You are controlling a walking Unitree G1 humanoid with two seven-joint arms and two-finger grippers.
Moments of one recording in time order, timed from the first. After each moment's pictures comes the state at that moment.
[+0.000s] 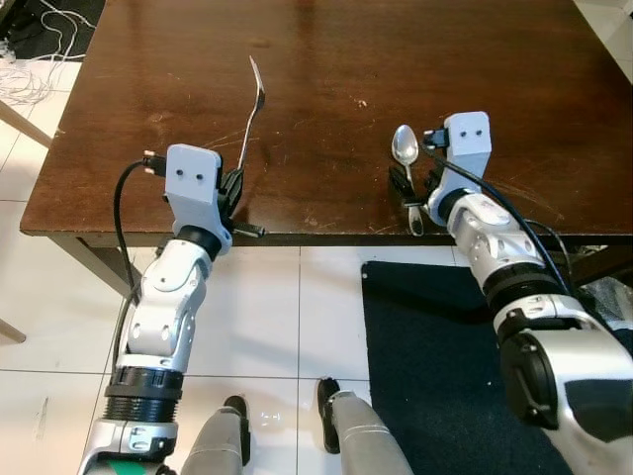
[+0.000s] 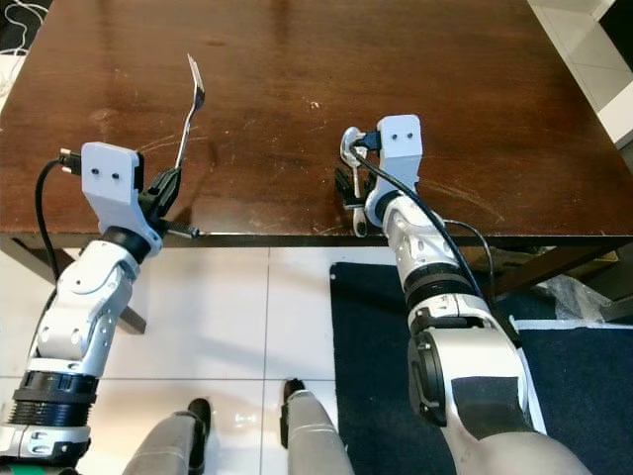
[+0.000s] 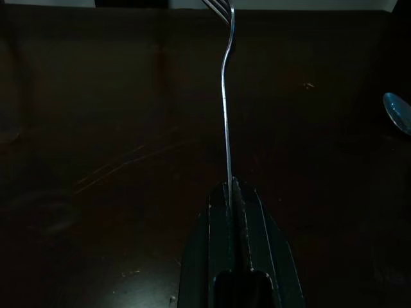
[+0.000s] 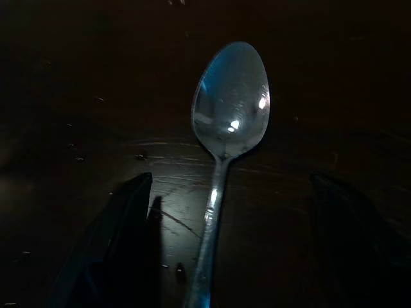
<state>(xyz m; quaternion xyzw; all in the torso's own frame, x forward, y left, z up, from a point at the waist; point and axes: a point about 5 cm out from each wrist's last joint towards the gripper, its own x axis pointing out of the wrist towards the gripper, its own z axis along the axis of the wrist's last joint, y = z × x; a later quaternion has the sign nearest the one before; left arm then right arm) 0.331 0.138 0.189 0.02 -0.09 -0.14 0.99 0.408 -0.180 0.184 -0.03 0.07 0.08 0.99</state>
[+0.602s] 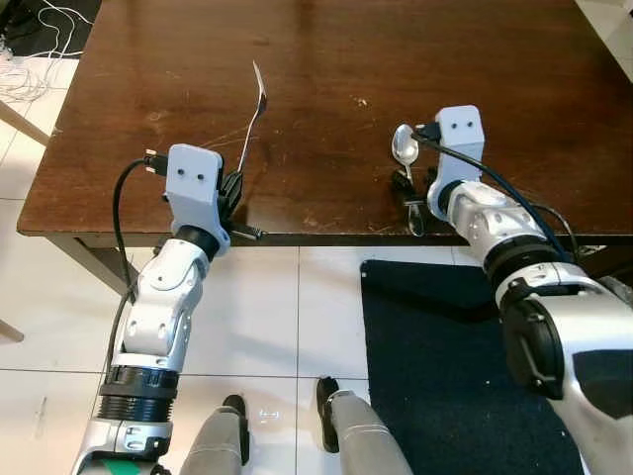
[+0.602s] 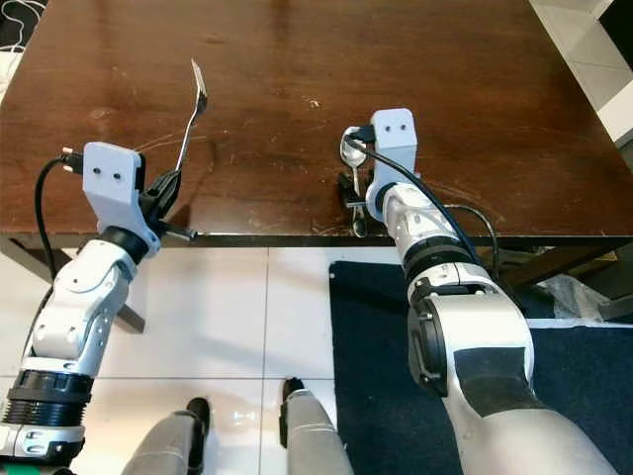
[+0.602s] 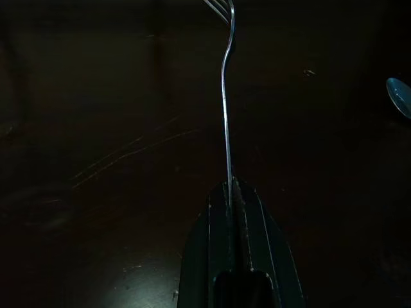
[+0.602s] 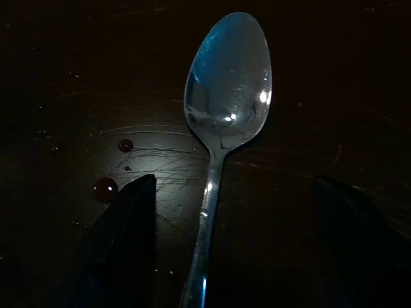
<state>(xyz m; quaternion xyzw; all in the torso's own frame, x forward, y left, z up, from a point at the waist) 0.331 0.140 0.188 0.03 -0.08 -0.14 0.99 0.415 -0.174 0.193 -0.06 0.14 0.06 0.99</state>
